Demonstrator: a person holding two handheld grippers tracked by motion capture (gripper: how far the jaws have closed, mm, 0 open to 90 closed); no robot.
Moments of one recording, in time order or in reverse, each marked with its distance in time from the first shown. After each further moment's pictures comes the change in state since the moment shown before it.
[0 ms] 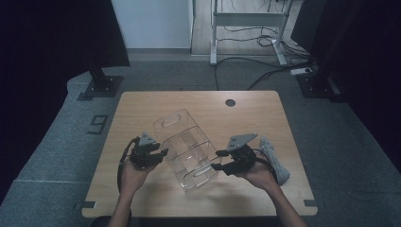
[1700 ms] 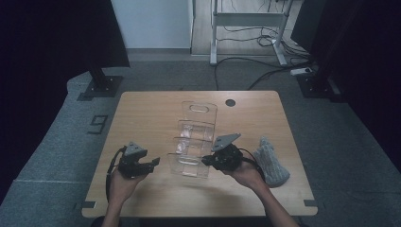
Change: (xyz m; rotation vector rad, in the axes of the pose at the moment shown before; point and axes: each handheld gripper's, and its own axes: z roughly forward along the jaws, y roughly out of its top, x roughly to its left) left arm 0.012 -0.031 -0.017 -0.020 -0.015 -0.045; right arm 0.014 0.023 0.028 0.053 -0.015 -0.027
